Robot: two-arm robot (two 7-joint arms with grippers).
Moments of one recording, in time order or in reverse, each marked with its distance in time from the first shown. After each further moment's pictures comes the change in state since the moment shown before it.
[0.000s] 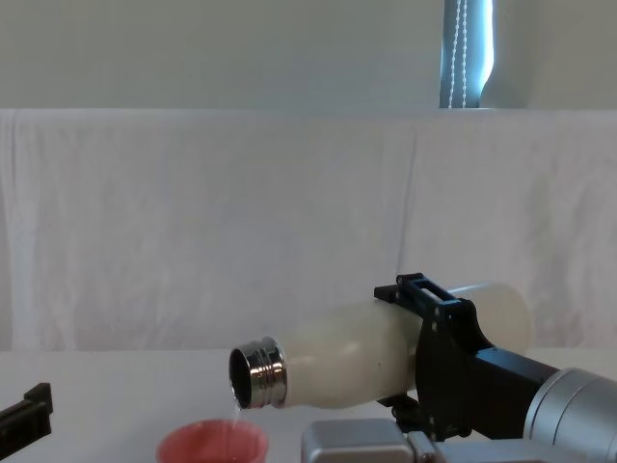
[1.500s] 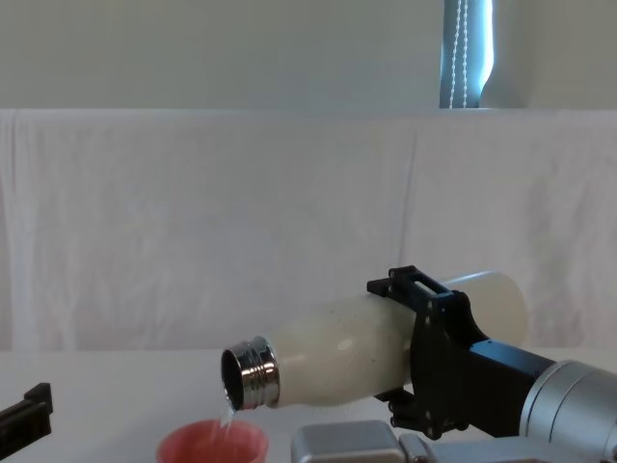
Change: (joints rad) left arm 0.000 0.000 0.000 0.000 0.000 0.000 0.000; right arm -0.001 0.011 -0.014 -0.032 -0.032 0.019 0.018
